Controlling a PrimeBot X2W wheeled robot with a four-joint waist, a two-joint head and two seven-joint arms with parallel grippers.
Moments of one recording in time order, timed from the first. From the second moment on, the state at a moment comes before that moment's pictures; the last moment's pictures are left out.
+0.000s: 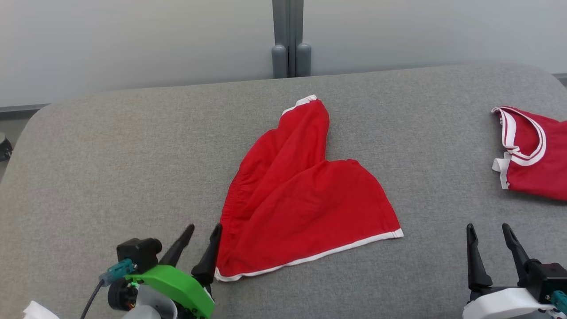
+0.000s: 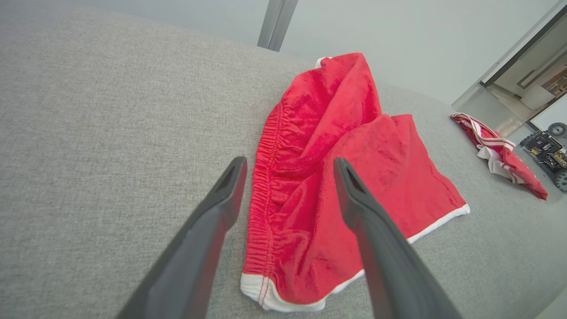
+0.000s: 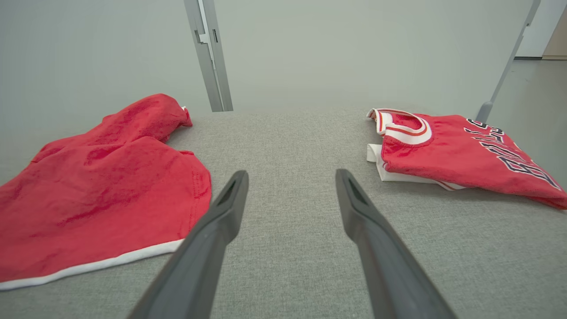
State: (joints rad) left arm -0.28 0.40 -0.81 0.35 -1.05 0.05 -0.26; right arm 0.12 -0.05 -0.14 0.13 0.09 0.13 -0.26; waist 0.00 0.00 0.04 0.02
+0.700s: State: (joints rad) left arm 0.09 0.07 -0.15 0.16 -0.27 -0.08 -0.26; right arm 0.13 -0.05 -0.16 0.12 0.06 0.13 -0.26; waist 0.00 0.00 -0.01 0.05
